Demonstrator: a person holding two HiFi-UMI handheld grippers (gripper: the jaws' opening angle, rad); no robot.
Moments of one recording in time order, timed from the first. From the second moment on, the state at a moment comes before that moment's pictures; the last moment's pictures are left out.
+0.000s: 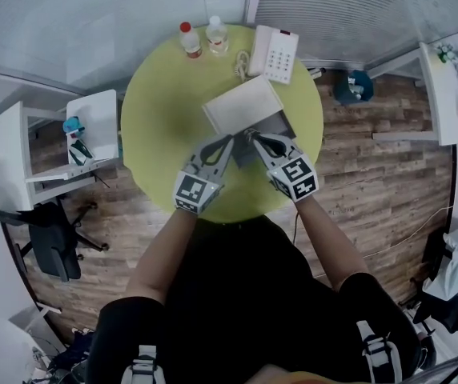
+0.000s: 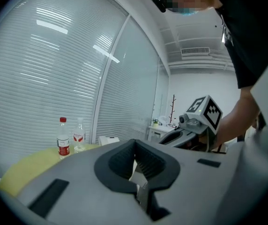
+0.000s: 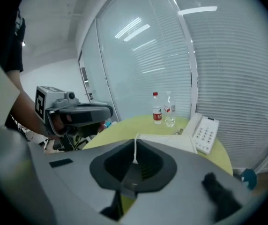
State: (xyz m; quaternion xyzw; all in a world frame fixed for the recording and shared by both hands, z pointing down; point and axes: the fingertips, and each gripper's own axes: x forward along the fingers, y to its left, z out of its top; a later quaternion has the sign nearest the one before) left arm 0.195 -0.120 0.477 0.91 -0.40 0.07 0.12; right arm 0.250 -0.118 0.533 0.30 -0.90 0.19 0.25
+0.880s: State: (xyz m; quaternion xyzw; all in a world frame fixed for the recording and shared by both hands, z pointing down) left arm 0.188 -0.076 0.393 0.91 -0.40 0.04 0.08; right arm 0.225 -0.075 0.400 0.26 -0.96 0.07 0.09
